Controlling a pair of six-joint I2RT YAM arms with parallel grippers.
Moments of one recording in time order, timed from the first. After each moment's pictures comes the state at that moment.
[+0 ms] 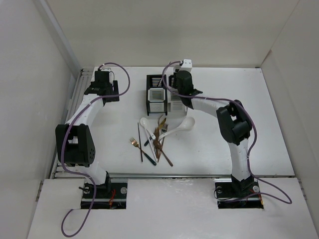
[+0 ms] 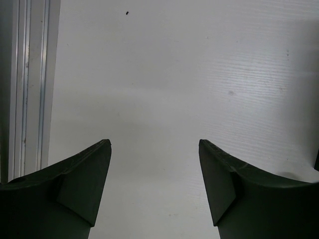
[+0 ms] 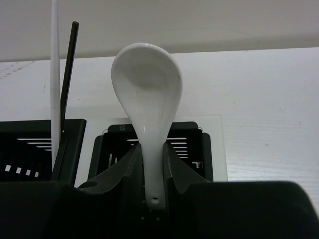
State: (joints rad) left arm -0.06 1.63 1.28 -0.45 -0.21 -0.08; right arm 0.53 2.14 1.56 0.34 0.44 0.25
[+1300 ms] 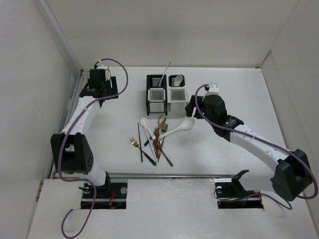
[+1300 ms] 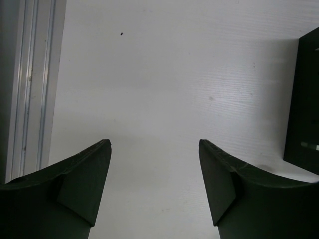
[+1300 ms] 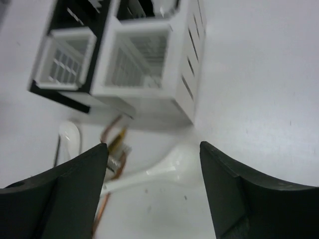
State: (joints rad) left arm -0.05 1.53 1.28 -0.45 -0.16 -0.09; right arm 0.58 1.27 0.93 -0.02 0.25 0.41
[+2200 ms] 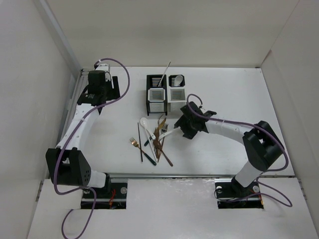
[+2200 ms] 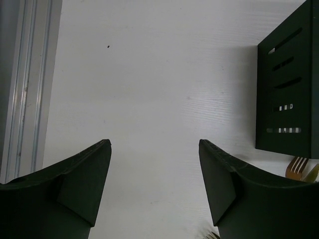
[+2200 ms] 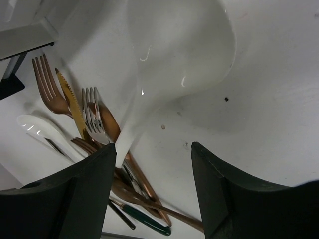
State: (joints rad) left arm -0.09 1.40 1.23 -0.44 -0.12 -0.10; right arm 0.66 1.64 1.03 -0.45 0.13 1.31
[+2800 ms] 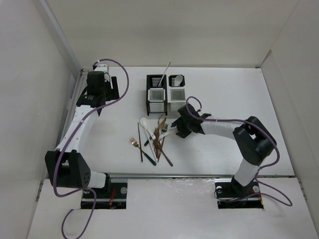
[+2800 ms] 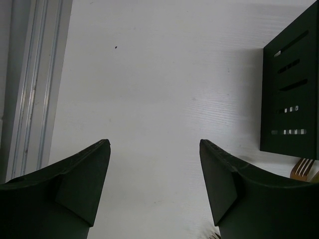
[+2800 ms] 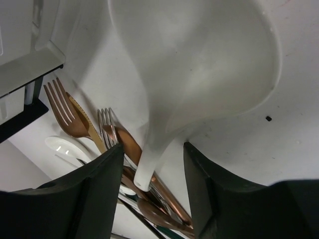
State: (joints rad) left arm -0.09 1.36 1.20 -0.43 -0.15 -0.10; right arm 0.68 1.73 0.98 -0.25 0.11 1.52
